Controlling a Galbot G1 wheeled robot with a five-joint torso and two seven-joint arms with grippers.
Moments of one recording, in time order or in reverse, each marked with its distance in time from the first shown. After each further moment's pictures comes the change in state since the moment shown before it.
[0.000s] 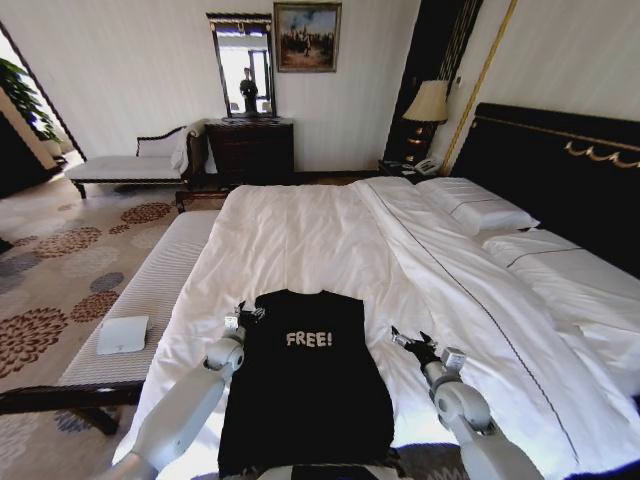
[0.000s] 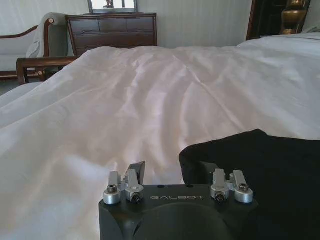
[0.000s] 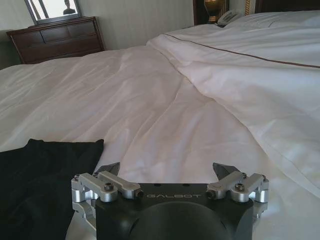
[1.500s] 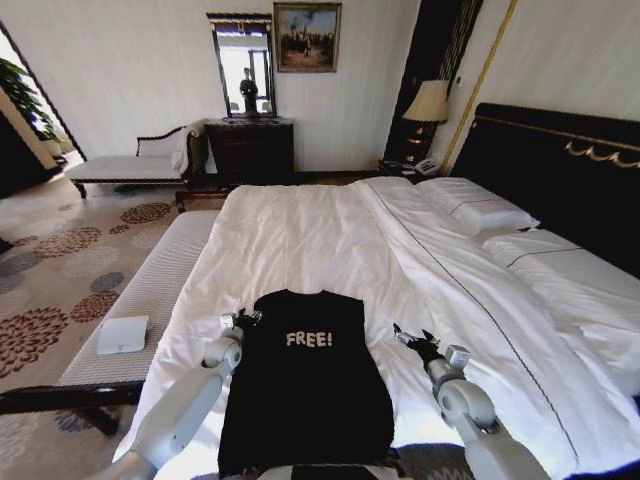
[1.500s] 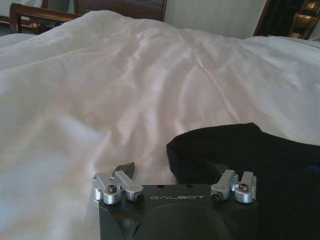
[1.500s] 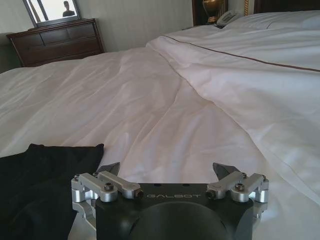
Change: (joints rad) left arm 0.014 0.010 -0.009 -0.028 -0.224 0.048 0.006; right arm -0.002 -0.009 0.010 0.015 0.024 -0.010 0.006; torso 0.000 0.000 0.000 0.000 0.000
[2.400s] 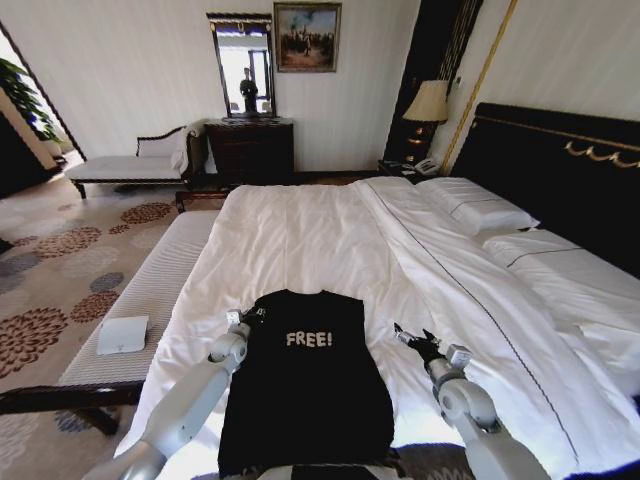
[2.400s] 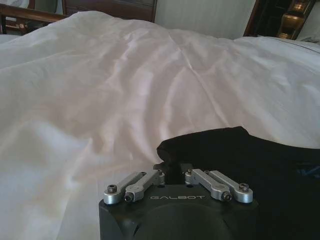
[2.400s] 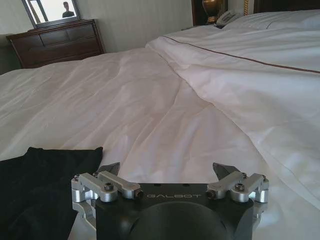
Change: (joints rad) left arm -0.038 -0.013 0.019 0.030 0.018 0.003 0.026; right arm 0.019 -0.022 -0.006 -0.008 0.028 -0.005 0.008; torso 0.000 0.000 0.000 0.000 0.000
